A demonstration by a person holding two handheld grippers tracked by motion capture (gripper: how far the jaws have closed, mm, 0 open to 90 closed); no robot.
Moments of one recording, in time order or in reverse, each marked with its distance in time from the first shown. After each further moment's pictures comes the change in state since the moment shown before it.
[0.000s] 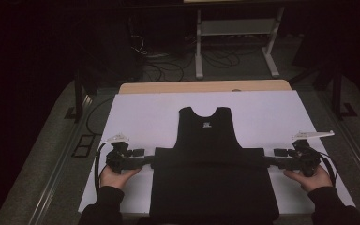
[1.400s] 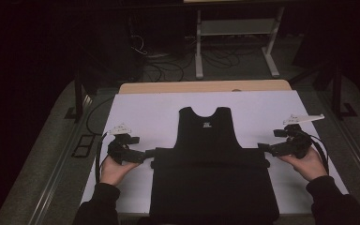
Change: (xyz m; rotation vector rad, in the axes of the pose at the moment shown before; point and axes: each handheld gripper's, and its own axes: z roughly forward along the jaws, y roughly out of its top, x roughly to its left) left arm 0.009 0.024 0.007 -0.016 0.026 0.118; right arm -0.004 0.045 0.015 -0.043 -0.032 -0.125
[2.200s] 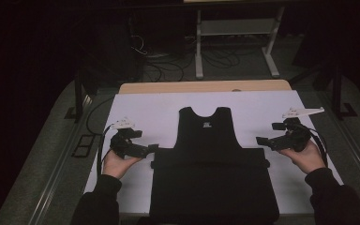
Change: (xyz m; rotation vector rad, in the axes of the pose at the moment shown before) left arm -0.006 0.022 0.002 -0.014 0.002 0.048; right arm 0.001 0.019 -0.002 -0.034 0.009 -0.040
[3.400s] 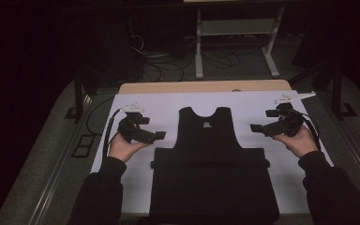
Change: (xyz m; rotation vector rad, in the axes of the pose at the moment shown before) left arm 0.002 0.047 0.019 0.033 -0.031 0.057; right arm -0.006 0.041 0.014 0.001 0.007 -0.038
